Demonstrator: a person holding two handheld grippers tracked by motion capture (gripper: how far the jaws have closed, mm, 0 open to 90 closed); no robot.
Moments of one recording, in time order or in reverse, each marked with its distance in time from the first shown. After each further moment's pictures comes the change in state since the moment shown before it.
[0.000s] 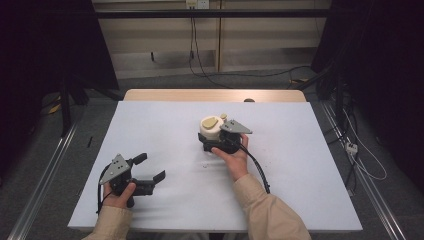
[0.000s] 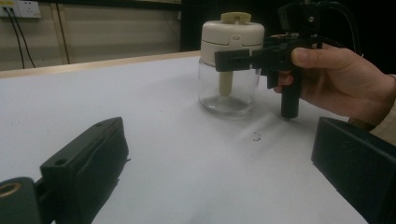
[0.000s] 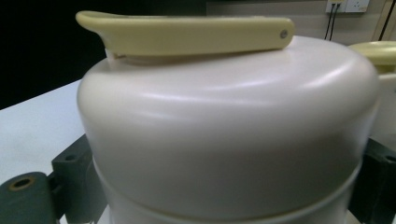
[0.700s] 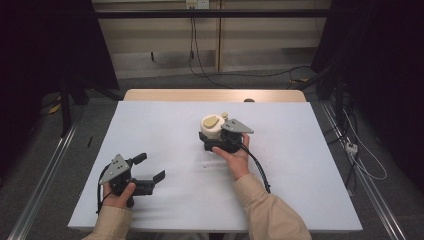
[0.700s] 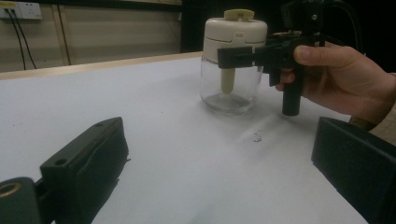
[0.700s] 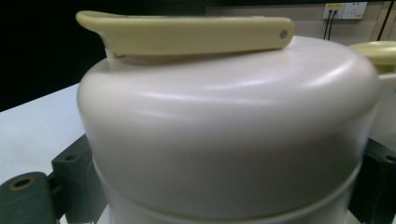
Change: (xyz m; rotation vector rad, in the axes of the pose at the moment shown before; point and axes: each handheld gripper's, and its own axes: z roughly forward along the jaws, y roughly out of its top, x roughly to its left) left arm 0.000 0.000 -0.001 0.000 0.001 0.001; right arm -0.002 0.003 -0.003 -0.012 -0.008 -0.015
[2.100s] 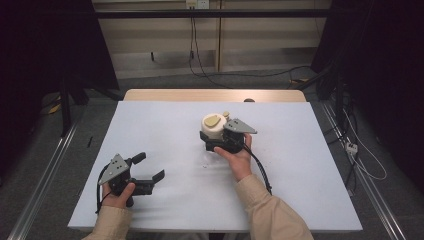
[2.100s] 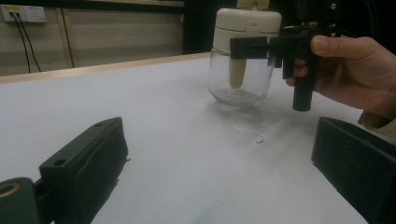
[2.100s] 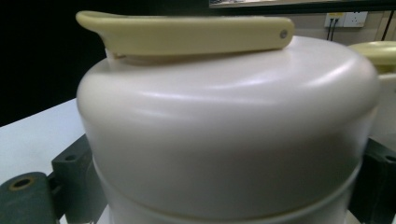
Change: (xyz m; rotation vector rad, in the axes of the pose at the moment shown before) left arm 0.000 0.001 -0.001 -0.006 0.011 0.008; right arm 0.003 0.009 -0.012 -0.027 0.017 0.004
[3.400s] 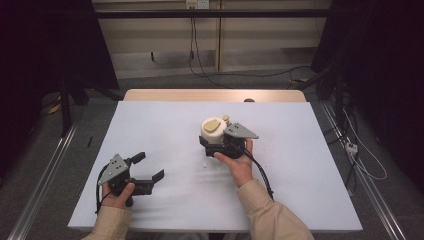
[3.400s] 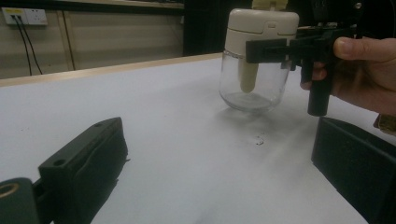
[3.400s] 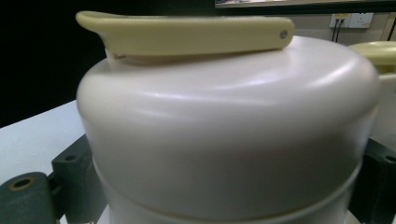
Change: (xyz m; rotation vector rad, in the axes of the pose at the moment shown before) left arm 0.000 0.001 -0.001 -0.005 0.003 0.005; right arm 0.014 0.001 -0.016 0.002 0.018 -0.006
